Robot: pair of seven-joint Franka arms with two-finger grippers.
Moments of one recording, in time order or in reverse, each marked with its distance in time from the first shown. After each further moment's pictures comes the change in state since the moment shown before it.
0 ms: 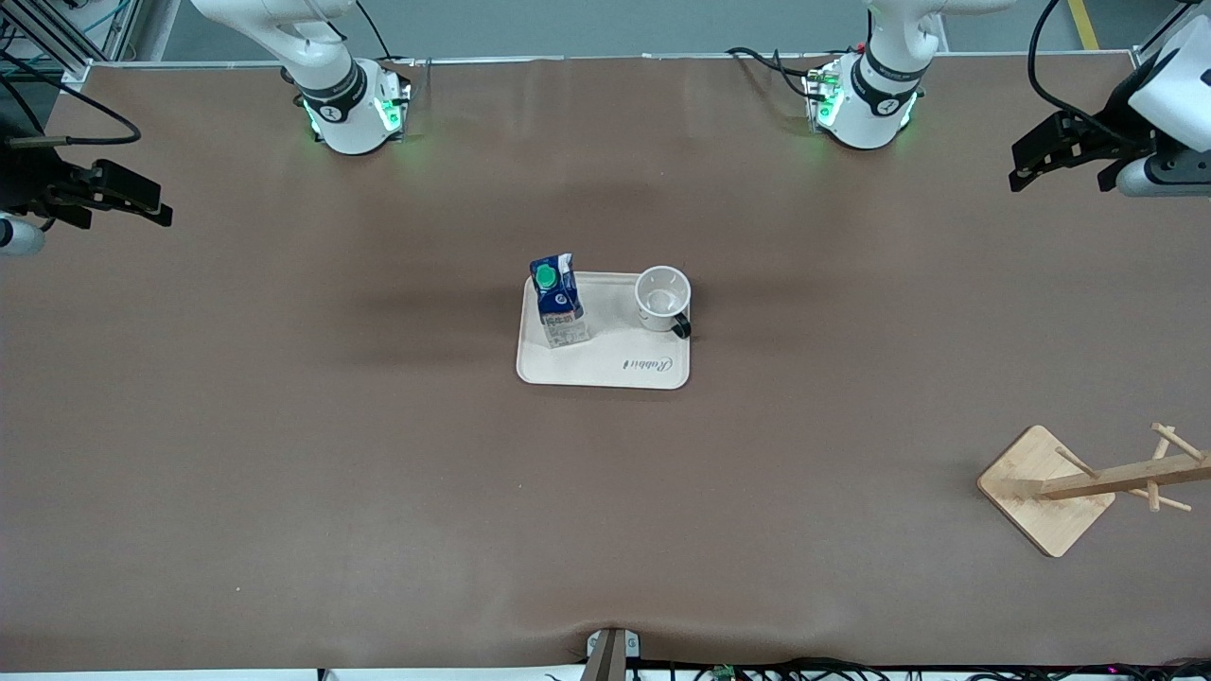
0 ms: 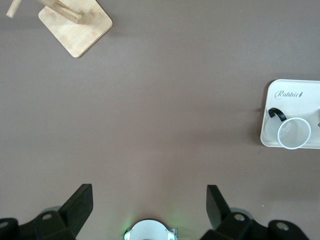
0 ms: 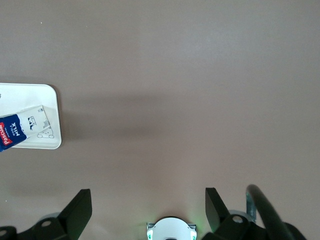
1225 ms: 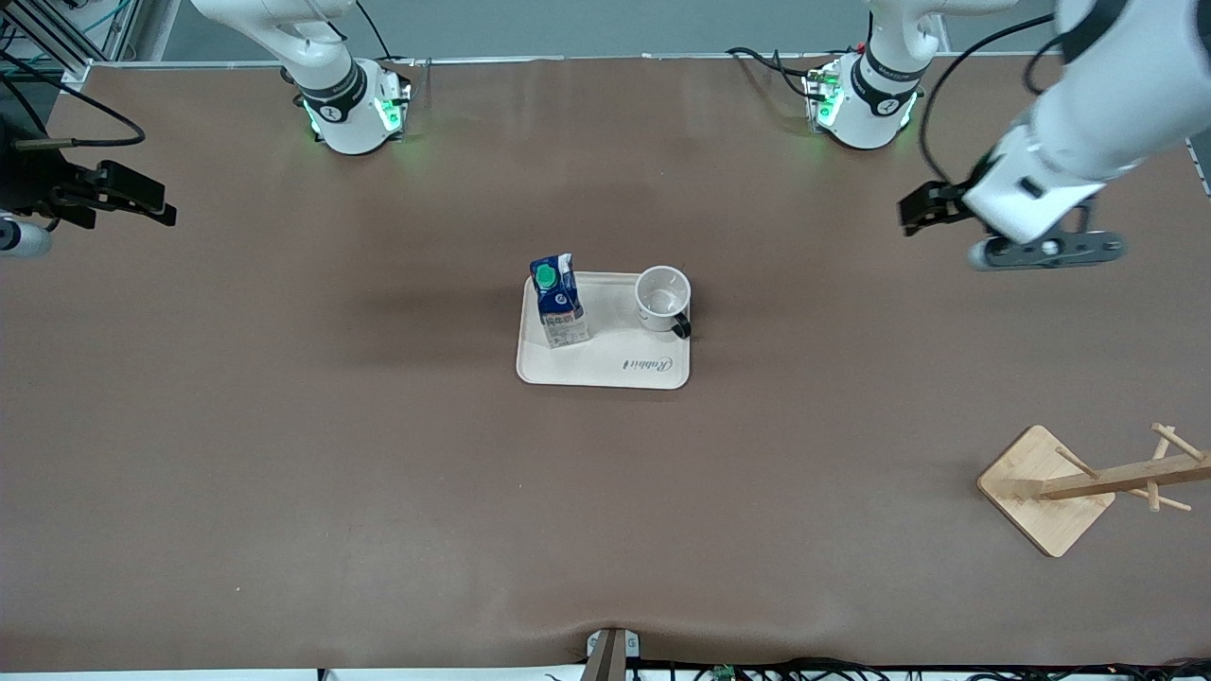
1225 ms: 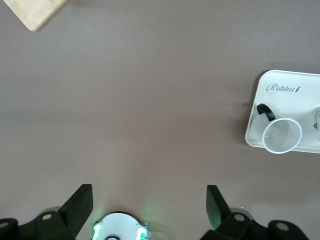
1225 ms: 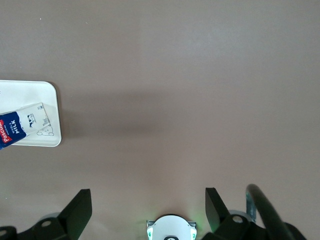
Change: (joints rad) left arm -0.029 0.122 -0.168 -0.053 -0.010 0.062 -0.268; right arm 0.002 0.005 0.002 0.000 0.001 -0.007 0.000
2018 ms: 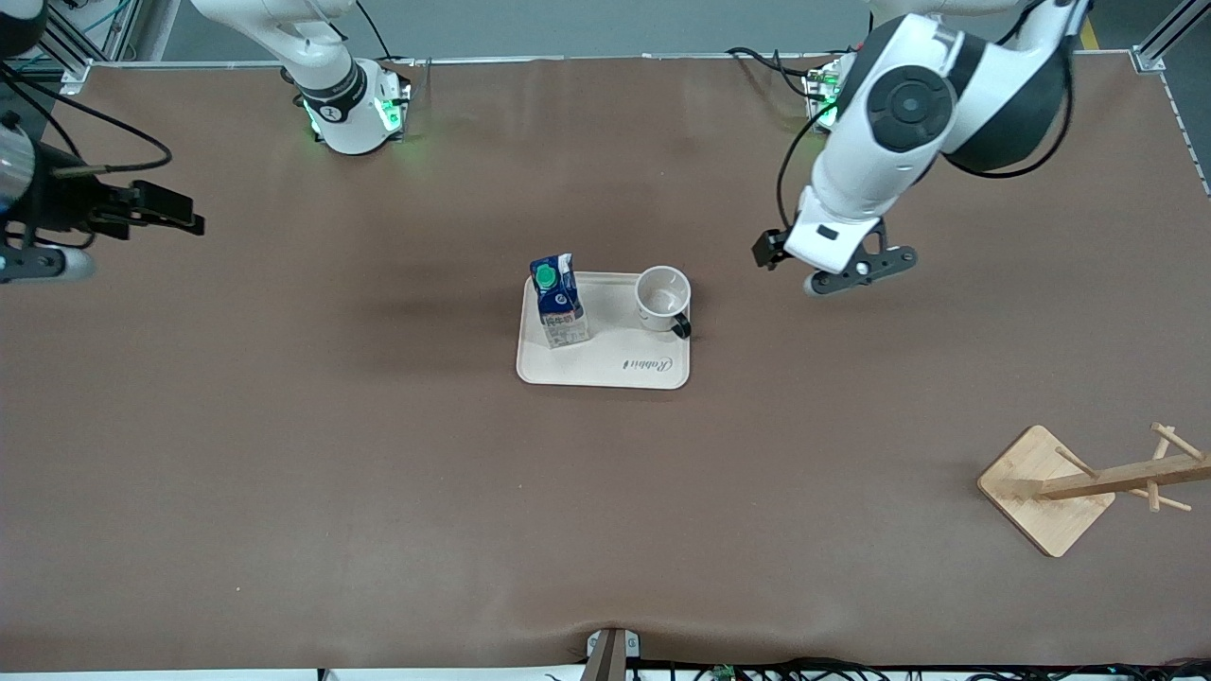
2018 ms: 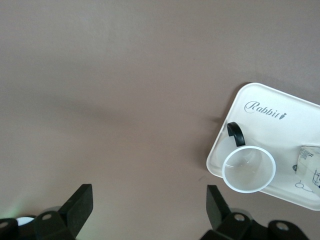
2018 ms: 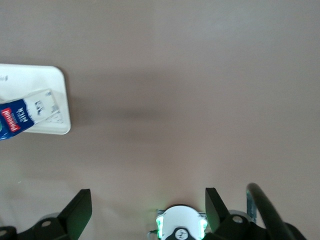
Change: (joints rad) left arm -0.004 0.025 -0.236 -0.308 0.000 0.381 -0.478; right arm 0.003 0.067 0.005 -0.018 0.082 -0.024 0.000
